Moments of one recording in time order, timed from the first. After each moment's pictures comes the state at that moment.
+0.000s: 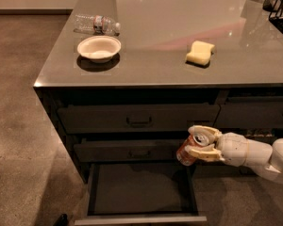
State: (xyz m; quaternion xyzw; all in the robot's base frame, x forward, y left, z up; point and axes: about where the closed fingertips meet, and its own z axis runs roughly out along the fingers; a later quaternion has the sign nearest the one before) arm 0.504 -0.183 0.695 -0.42 0.57 0.39 0.58
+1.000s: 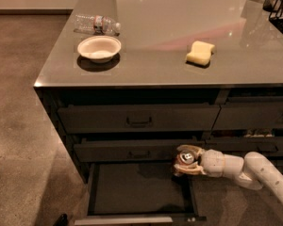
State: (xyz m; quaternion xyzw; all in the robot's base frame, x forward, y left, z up) arm 0.532 -0.173 0.534 -0.48 0.56 0.35 0.58
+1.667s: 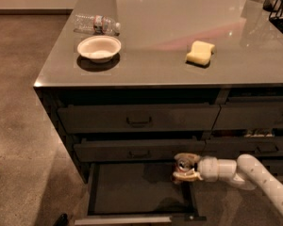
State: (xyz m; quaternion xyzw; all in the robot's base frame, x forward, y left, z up) arm 0.536 -0.176 0.473 -0.50 0.57 0.37 0.54
